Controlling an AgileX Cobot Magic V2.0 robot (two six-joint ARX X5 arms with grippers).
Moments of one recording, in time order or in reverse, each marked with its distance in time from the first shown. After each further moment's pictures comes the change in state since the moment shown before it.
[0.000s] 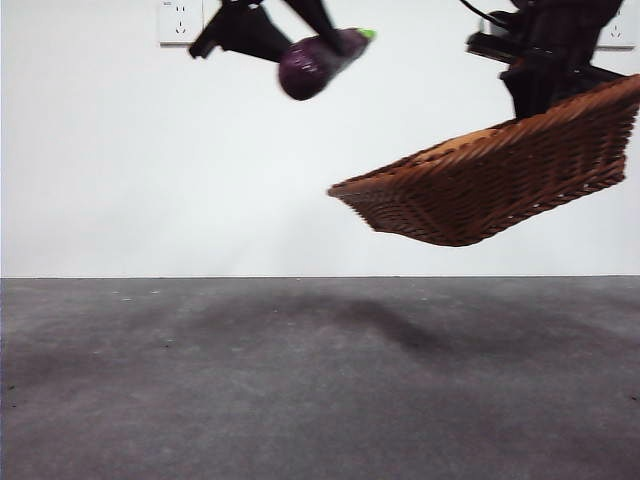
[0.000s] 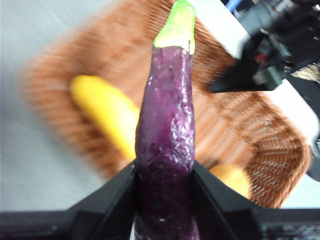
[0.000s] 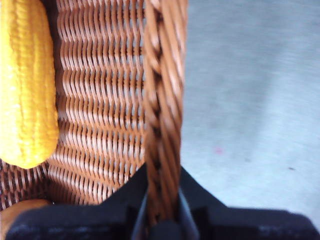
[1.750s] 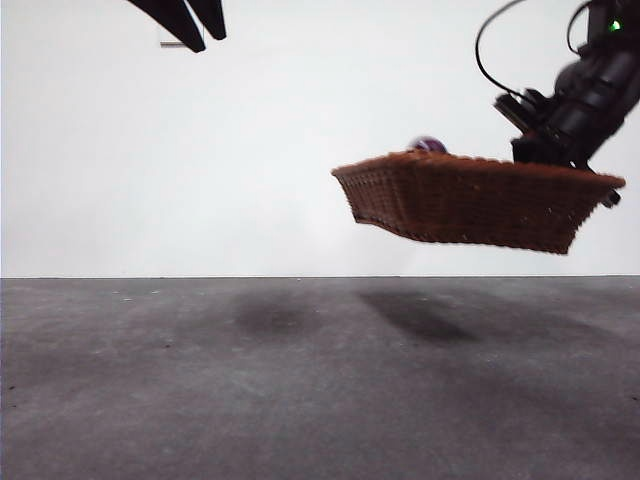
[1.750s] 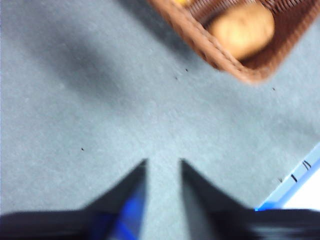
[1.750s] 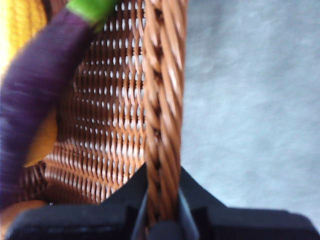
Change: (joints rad) left arm -0.029 -0.191 0.000 -0.510 -0.252 0.233; right arm -0.232 0.239 -0.009 0.174 -0.488 -0.155
